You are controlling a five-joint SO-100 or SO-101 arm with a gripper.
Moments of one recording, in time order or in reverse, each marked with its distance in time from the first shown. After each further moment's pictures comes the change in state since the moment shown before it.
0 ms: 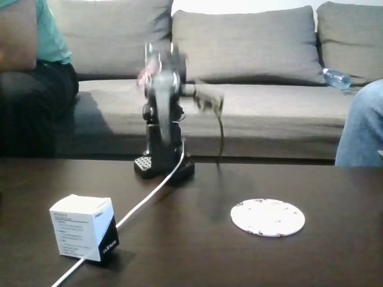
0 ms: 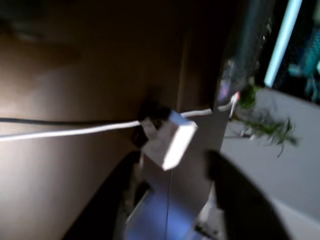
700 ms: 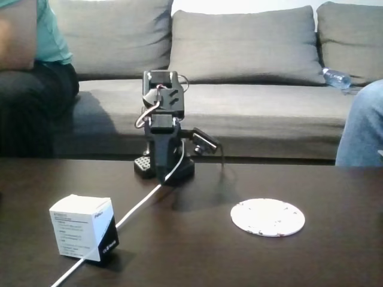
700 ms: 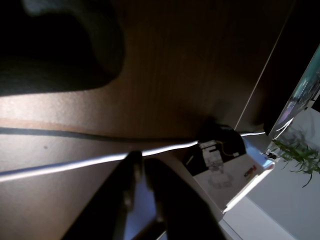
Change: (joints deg) arm 2.1 11.7 29.5 -3.1 -9.7
